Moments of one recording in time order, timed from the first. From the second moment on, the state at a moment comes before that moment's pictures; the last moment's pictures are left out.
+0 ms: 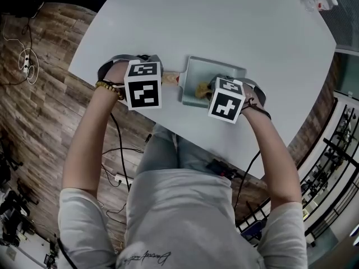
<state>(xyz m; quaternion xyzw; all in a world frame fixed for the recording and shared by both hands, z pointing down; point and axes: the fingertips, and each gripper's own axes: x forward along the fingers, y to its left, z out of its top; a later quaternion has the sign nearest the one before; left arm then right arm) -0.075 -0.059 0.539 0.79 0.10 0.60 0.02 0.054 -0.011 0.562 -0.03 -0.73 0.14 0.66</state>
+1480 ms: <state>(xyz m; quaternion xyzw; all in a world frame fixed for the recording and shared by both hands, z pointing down) -0.077 -0.062 0.541 0.78 0.10 0.62 0.03 0.073 0.016 0.563 -0.03 -0.72 0.14 0.68</state>
